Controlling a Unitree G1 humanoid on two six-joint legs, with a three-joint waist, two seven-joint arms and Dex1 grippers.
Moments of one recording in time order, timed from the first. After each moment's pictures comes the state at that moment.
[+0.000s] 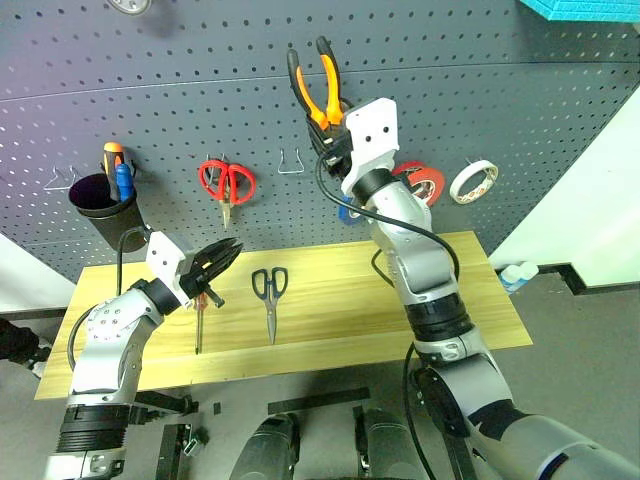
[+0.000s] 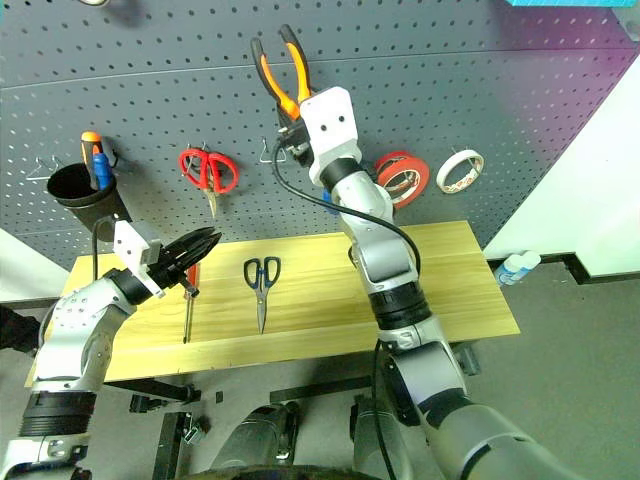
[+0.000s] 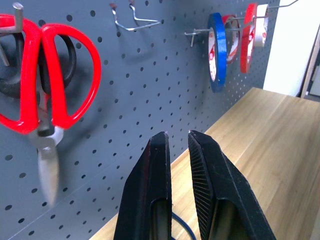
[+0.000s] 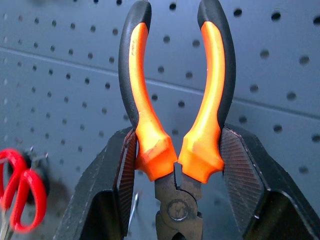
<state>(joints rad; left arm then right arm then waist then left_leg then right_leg) -0.14 0.51 0.17 -0.03 -0.38 0.03 -0.79 -0.83 0.01 0.11 0.17 -0.02 0.10 0.15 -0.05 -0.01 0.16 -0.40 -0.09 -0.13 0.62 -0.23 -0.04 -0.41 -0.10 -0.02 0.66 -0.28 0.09</state>
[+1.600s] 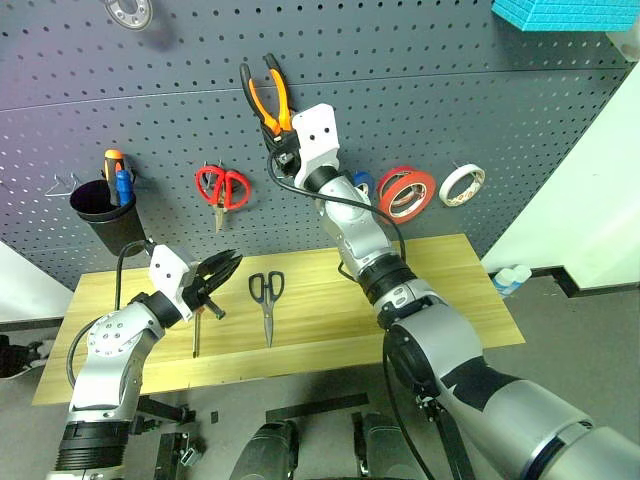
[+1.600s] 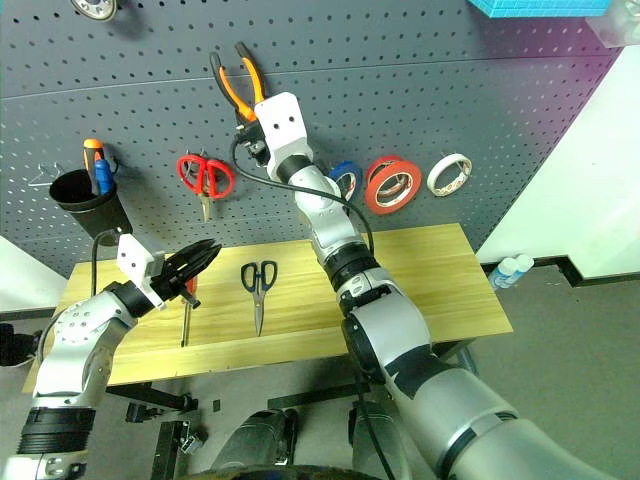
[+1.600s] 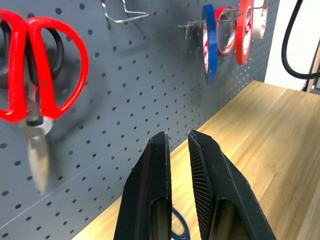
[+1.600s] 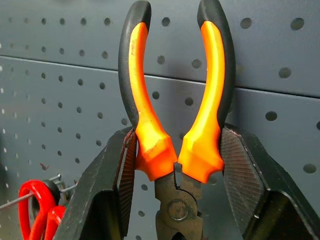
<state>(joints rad) -0.07 0.49 0.17 -0.08 -0.35 0.05 -0.75 -1.16 0.14 0.02 0.98 0.00 -0.35 0.15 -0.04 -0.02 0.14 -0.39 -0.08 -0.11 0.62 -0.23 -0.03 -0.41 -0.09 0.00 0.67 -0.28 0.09</state>
